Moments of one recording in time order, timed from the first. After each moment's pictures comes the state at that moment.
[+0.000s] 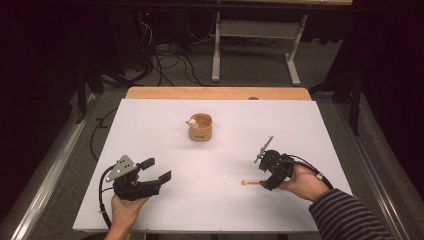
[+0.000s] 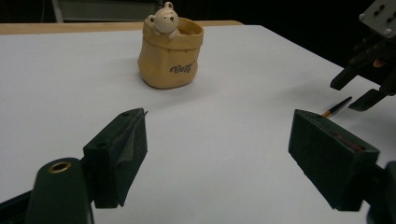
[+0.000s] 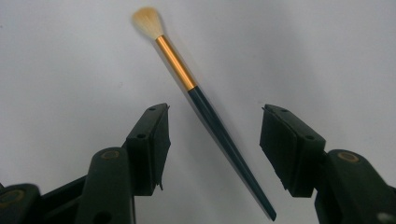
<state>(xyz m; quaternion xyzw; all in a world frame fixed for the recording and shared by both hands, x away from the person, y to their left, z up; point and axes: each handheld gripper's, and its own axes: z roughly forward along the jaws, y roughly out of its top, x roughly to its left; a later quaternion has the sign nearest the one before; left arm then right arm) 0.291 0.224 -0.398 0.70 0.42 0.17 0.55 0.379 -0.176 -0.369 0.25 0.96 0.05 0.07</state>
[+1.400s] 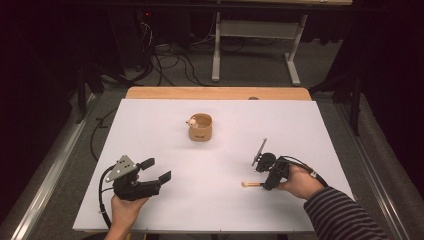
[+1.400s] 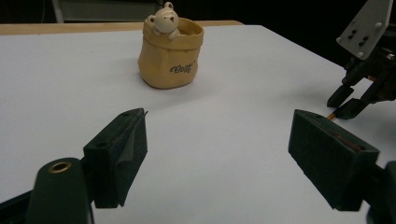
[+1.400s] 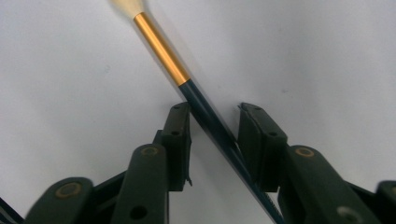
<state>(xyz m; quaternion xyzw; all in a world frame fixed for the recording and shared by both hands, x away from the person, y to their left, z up) 0.290 0.225 -0.398 0.70 0.42 0.17 0.55 0.390 -0.173 -0.390 0.25 0.97 0.00 0.03</state>
